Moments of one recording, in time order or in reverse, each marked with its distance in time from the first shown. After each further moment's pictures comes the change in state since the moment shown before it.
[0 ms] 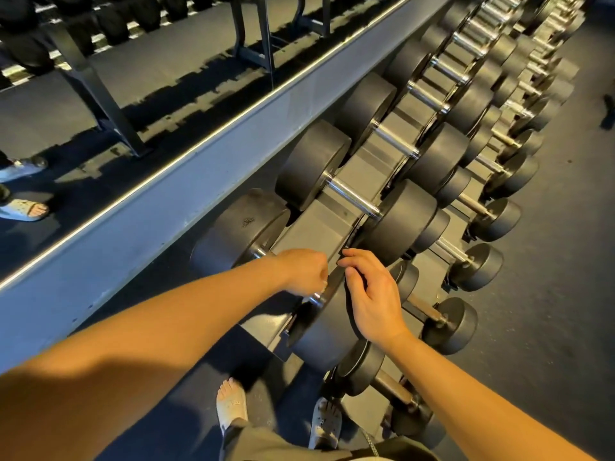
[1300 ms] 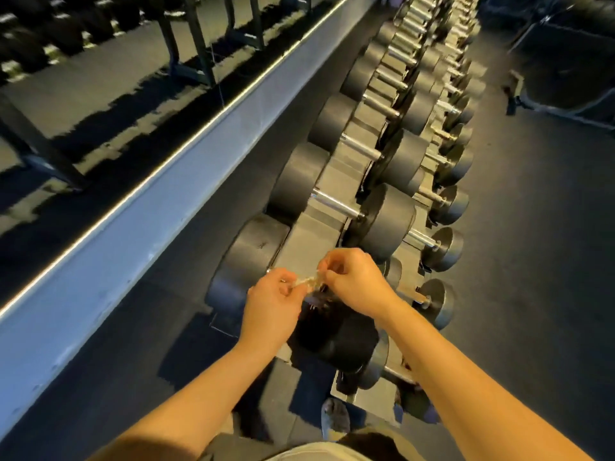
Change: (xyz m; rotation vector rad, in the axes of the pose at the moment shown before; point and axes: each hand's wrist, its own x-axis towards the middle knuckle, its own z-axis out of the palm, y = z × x) left_hand -0.085 -0.037 0.036 -0.777 0.708 -0.080; right_hand 0.035 -0.093 0.012 -0.124 -0.198 0.294
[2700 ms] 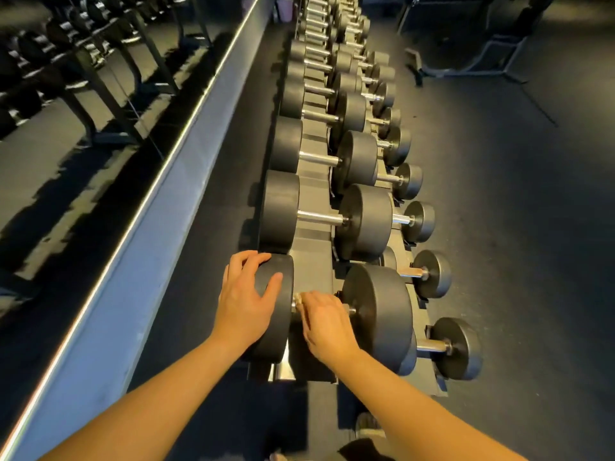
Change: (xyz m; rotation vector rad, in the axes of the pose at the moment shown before) left_hand 0.098 -0.017 -0.084 0.296 -0.130 0.519; right_hand 0.005 -0.023 0.128 -0.360 0.259 0.101
